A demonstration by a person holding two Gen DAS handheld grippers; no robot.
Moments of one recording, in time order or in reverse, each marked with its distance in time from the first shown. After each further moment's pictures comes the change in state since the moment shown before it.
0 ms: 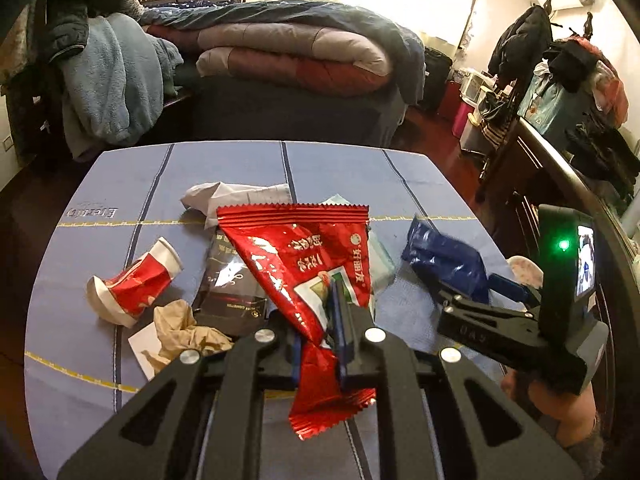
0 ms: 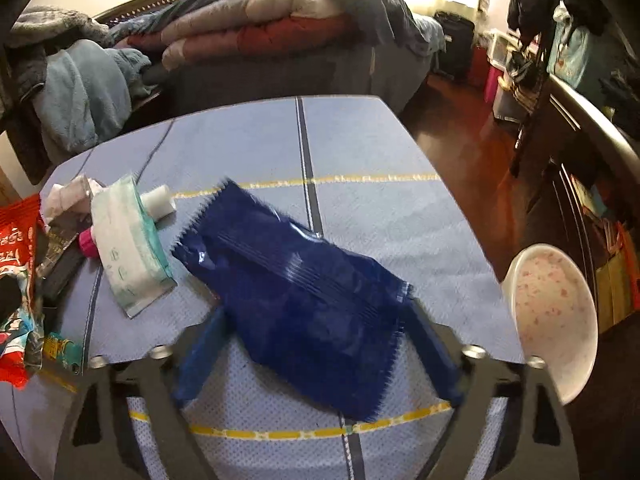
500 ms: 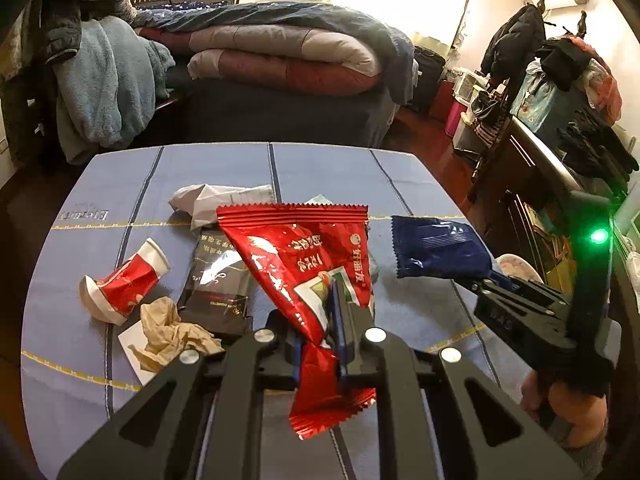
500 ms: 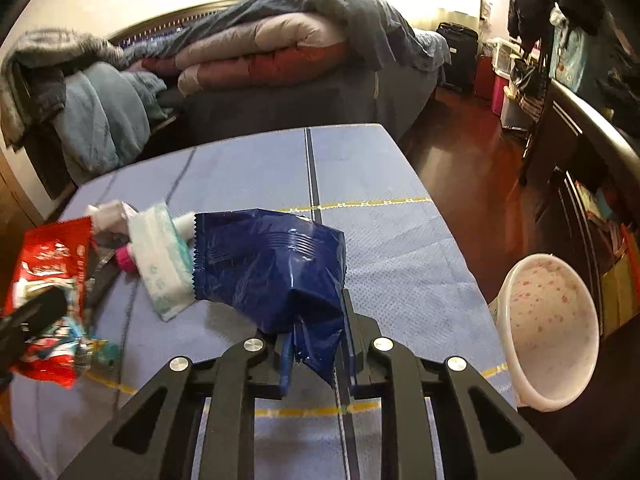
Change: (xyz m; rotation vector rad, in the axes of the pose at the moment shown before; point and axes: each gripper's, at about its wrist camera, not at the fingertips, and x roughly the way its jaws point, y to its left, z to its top) left arm -0.004 -0.007 0.001 0.014 -0.004 -0.024; right arm -0.035 -0.012 0.002 0.037 -0.062 0.072
